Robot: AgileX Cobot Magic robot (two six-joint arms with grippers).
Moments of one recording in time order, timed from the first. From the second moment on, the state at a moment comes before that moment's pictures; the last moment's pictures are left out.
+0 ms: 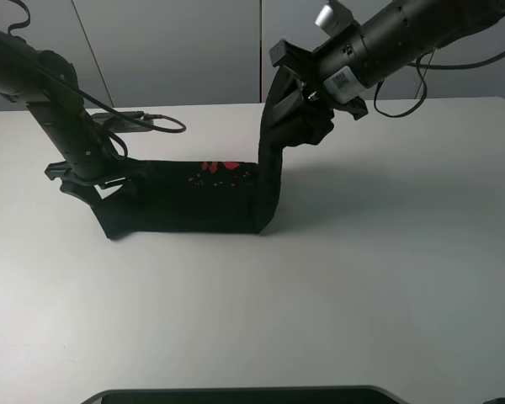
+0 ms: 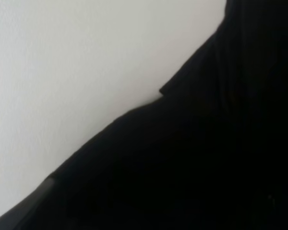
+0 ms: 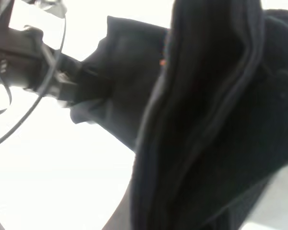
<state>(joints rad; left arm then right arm) -0.38 2.08 -1.20 -0.12 0.72 -0.07 0.36 1.84 -1.21 0.95 0.86 -0.50</state>
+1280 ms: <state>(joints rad) -0.38 2.08 -1.56 -0.11 1.02 -0.03 0.60 2.25 -1.40 1.51 0.68 -0.81</state>
